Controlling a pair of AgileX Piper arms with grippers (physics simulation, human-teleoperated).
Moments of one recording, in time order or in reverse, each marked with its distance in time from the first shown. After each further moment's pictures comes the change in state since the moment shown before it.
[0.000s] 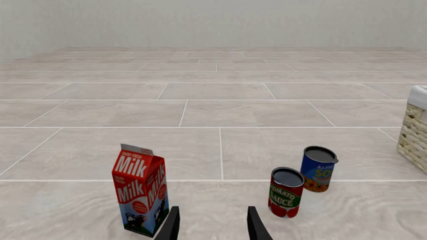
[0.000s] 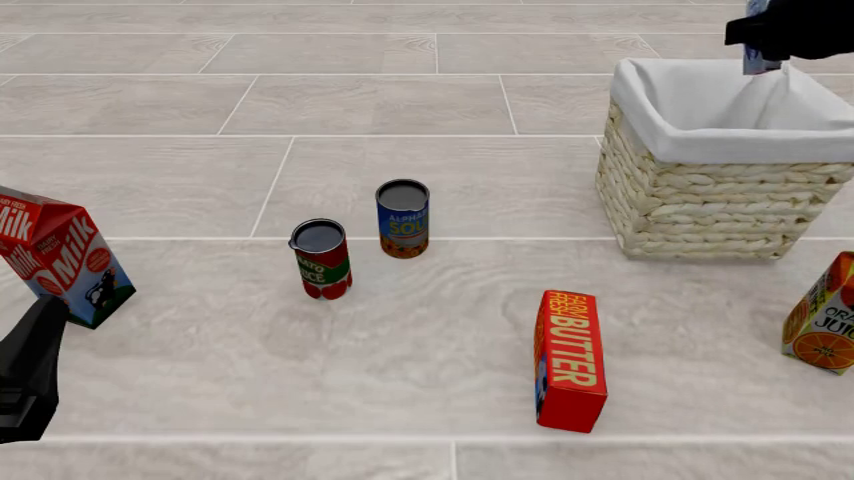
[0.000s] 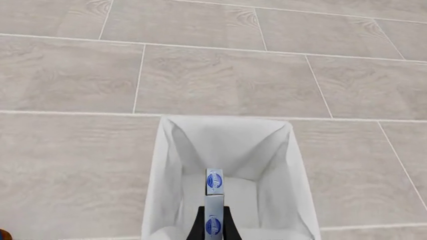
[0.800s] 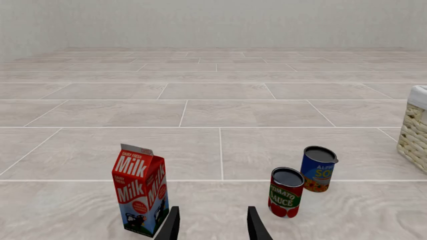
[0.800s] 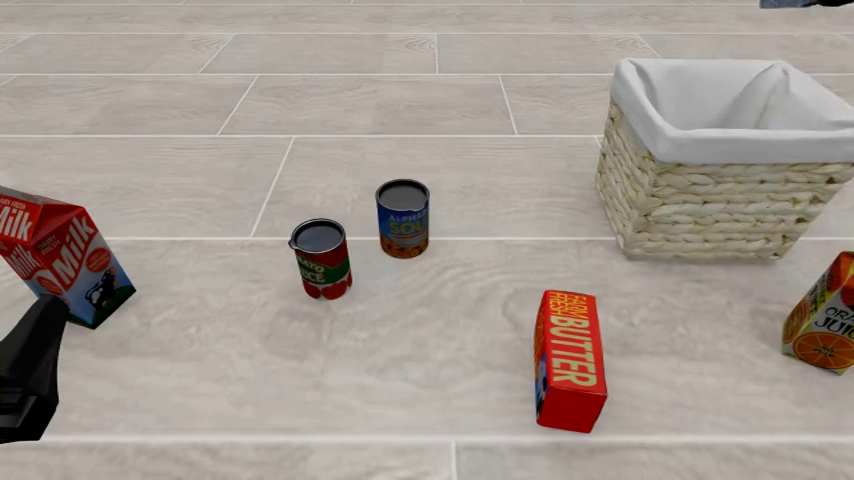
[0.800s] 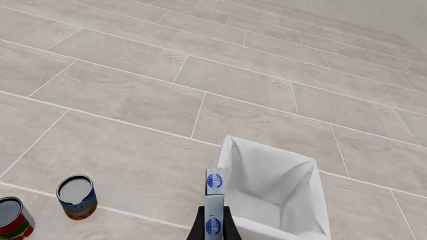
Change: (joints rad) left arm 0.000 0.000 0.000 0.000 0.000; right arm 0.225 -0.489 0.211 0.052 -0.067
